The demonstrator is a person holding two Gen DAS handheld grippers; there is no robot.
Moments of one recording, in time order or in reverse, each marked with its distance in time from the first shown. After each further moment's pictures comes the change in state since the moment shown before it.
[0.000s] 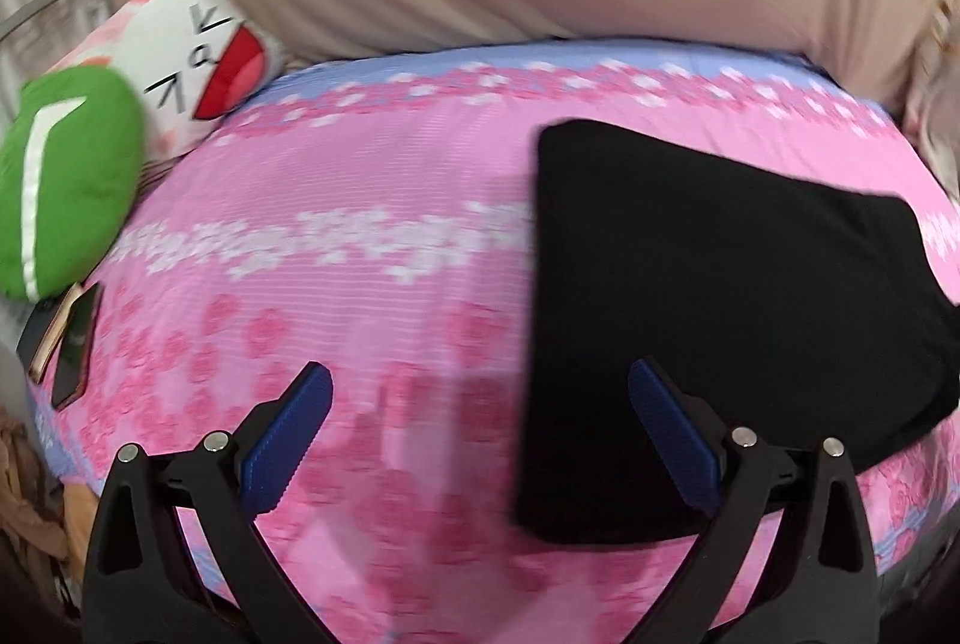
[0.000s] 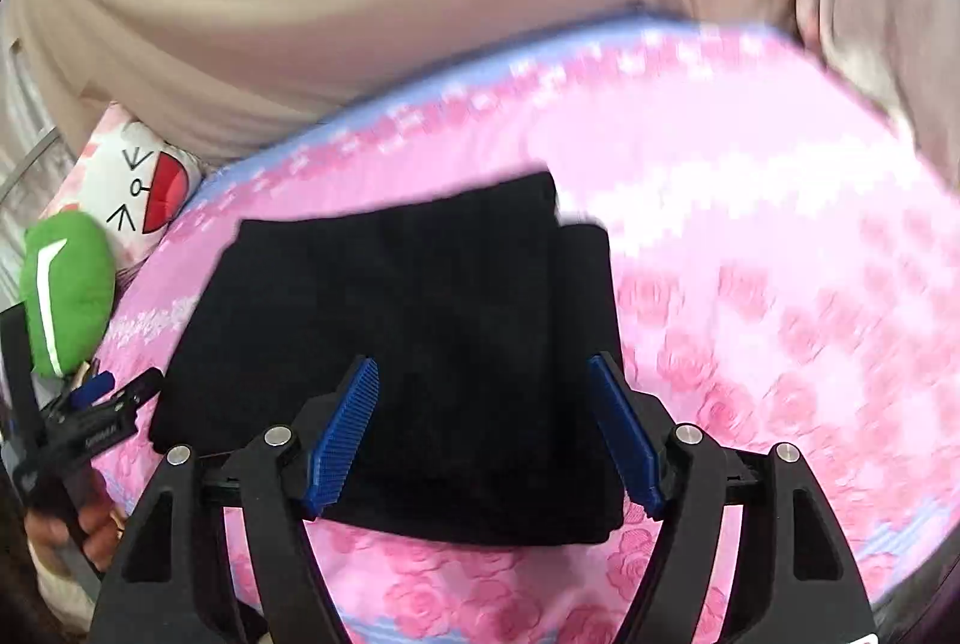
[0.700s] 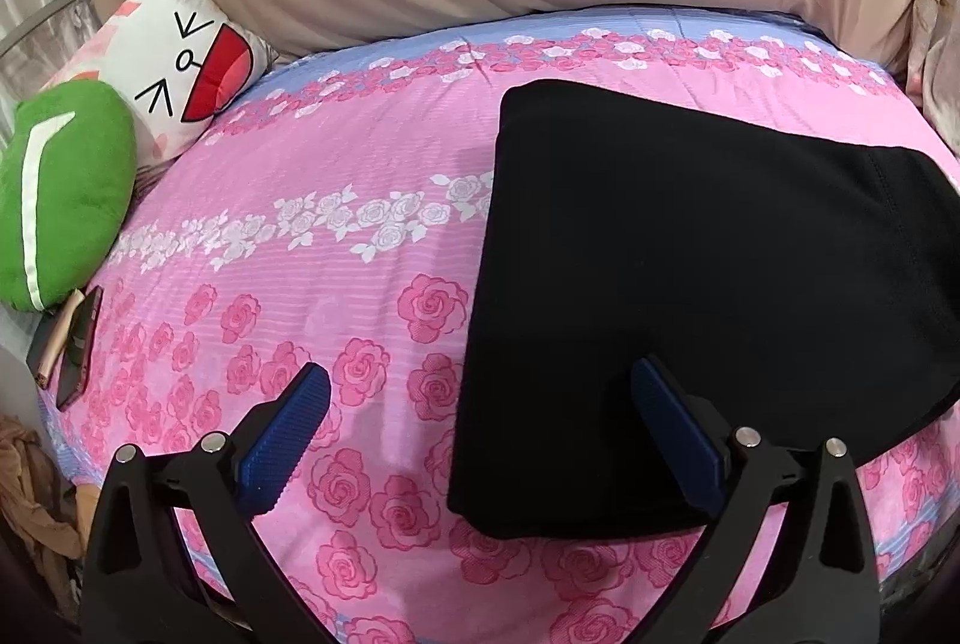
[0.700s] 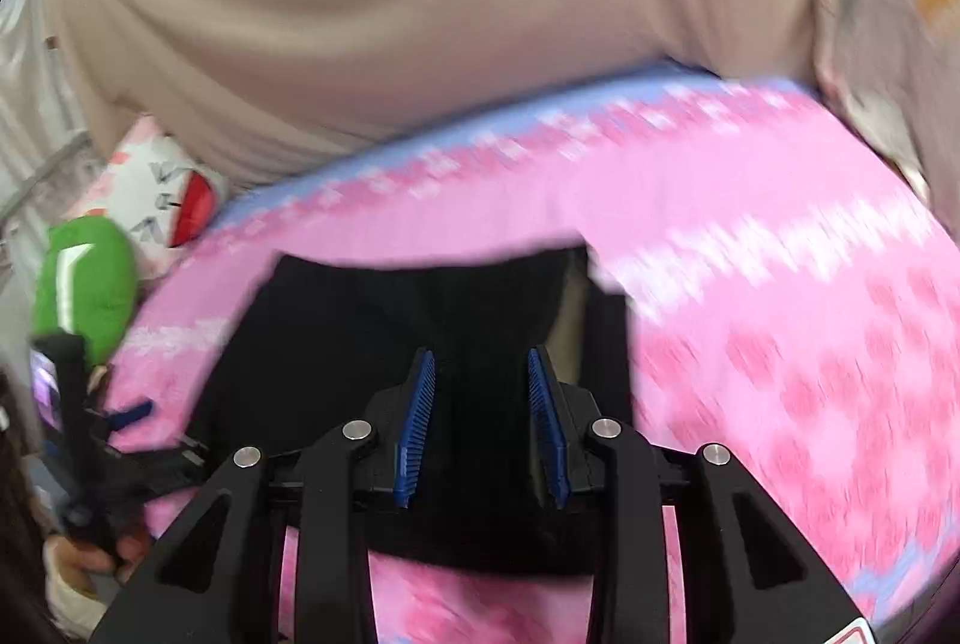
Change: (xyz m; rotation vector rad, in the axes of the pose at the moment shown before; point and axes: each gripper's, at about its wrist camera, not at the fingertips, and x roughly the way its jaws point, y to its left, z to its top) left arm 0.011 -0.017 -0.010 0.025 0.035 0.036; right arm -0.030 0.027 0.017 -0.100 -0.142 0.075
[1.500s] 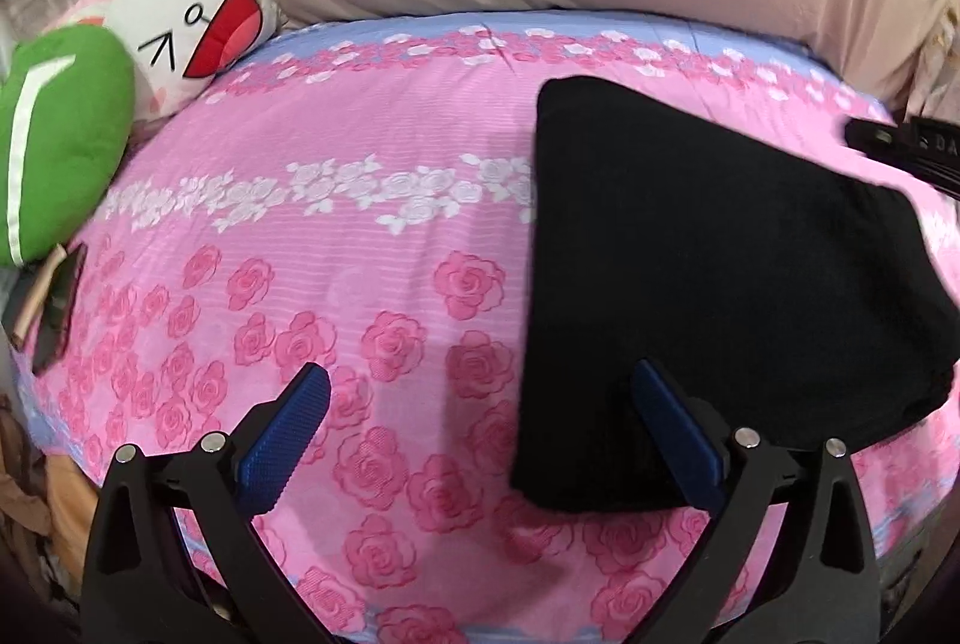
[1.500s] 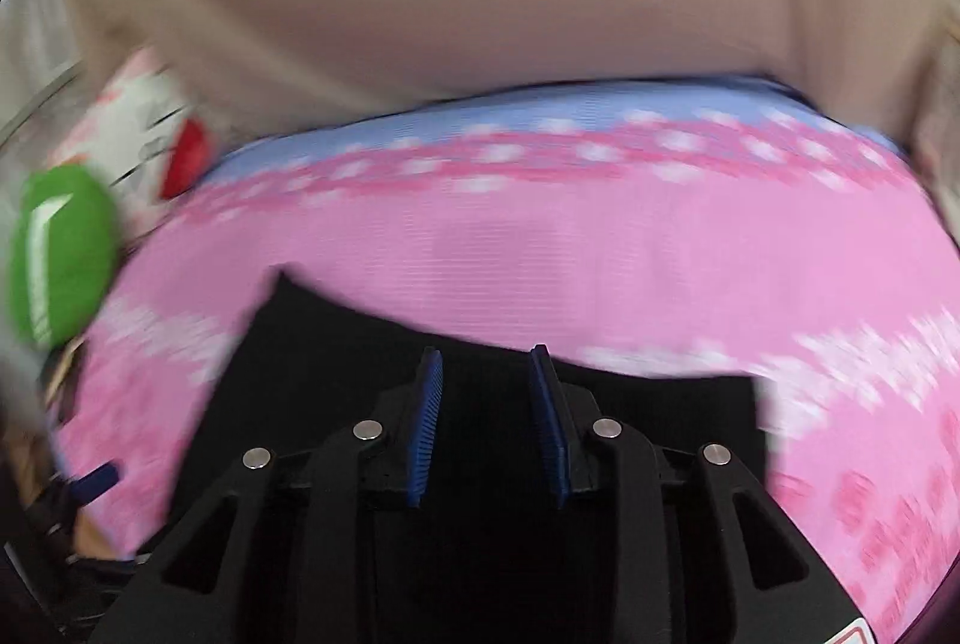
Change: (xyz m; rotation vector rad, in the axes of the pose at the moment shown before) left arm -0.003 0.039 -0.006 -0.095 0.027 -0.087; right arm 0.106 0.076 0.048 -0.162 0.150 0.024
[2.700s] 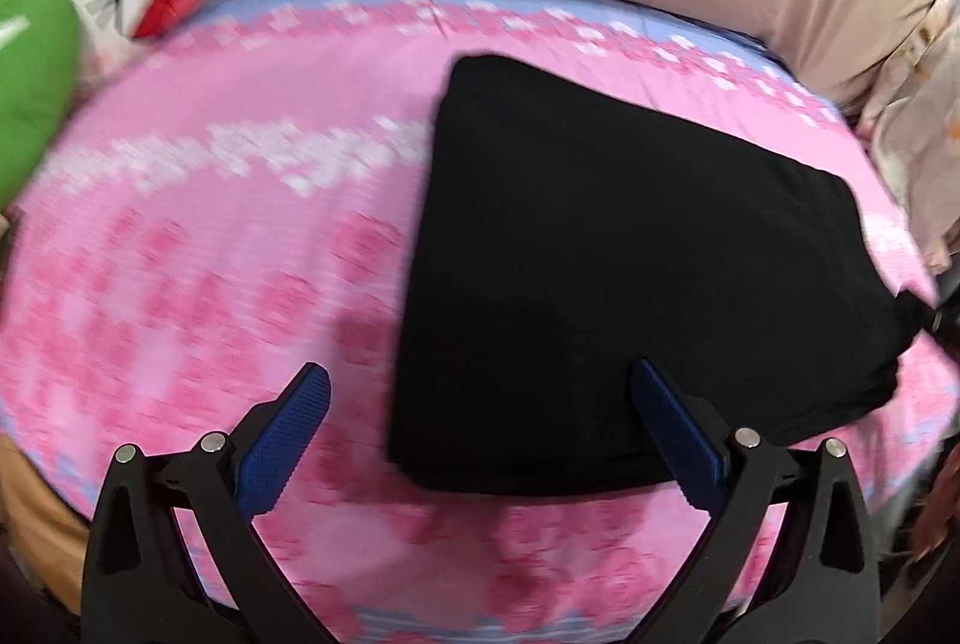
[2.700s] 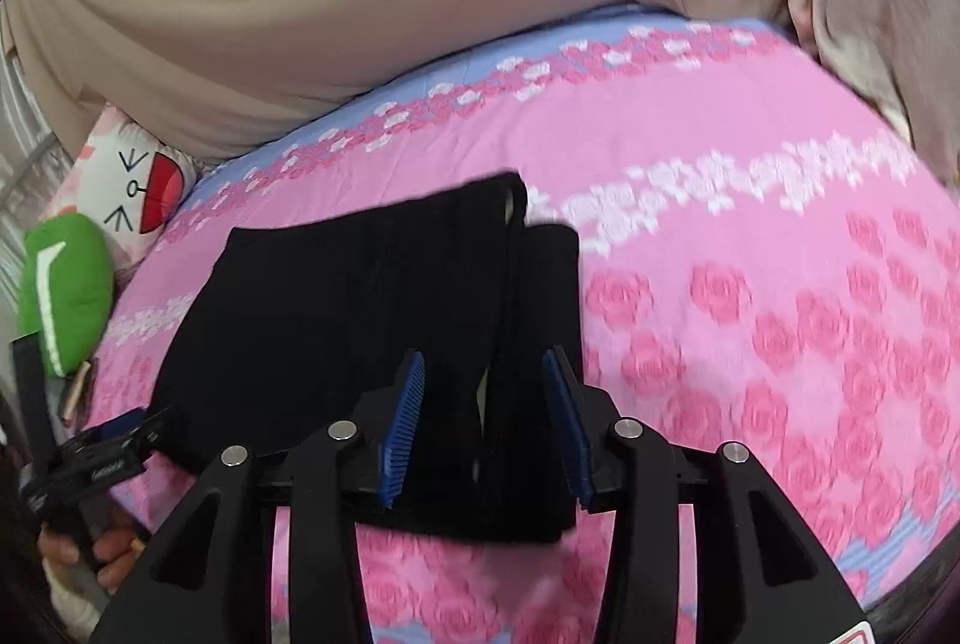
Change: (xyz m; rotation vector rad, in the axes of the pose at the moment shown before) left arm 0.010 -0.026 -0.007 -0.035 0.078 -0.178; right arm -0.084 -0.096 -0.107 0.262 -0.022 -0.067
